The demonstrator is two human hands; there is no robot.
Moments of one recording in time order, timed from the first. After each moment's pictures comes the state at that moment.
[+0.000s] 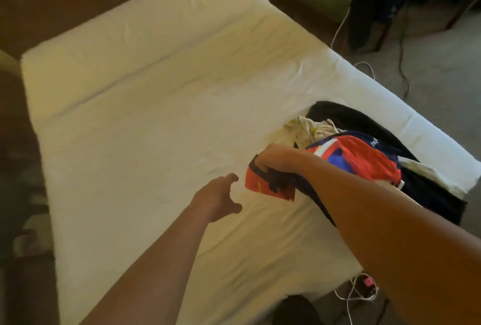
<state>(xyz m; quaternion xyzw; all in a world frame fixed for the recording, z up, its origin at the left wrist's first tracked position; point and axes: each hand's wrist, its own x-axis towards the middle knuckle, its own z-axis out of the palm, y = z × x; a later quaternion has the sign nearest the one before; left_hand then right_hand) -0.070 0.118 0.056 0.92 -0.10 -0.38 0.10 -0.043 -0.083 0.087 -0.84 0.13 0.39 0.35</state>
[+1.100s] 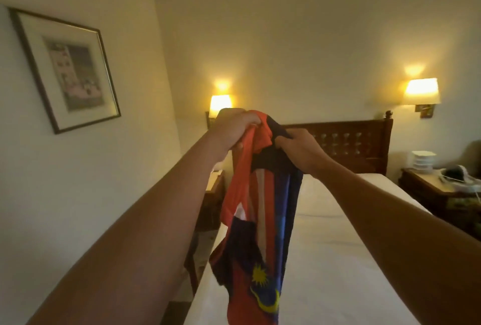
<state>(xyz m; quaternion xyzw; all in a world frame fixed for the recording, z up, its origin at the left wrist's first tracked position) -0.237 0.434 0.556 0.82 0.05 0.24 0.52 -0.140 0.284 0.500 -0.80 -0.27 -0.06 0.54</state>
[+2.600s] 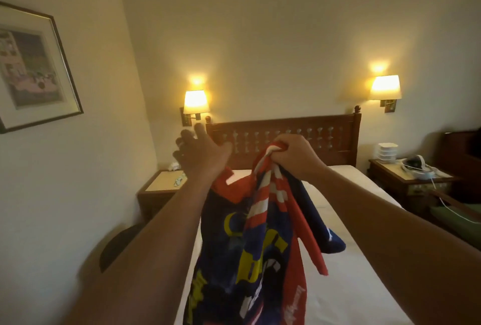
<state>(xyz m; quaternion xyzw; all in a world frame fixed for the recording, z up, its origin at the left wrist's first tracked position) -0.180 0.433 0.475 0.88 0.26 0.34 0.22 -0.107 0.237 0.461 -0.83 -0.30 -0.15 0.44</state>
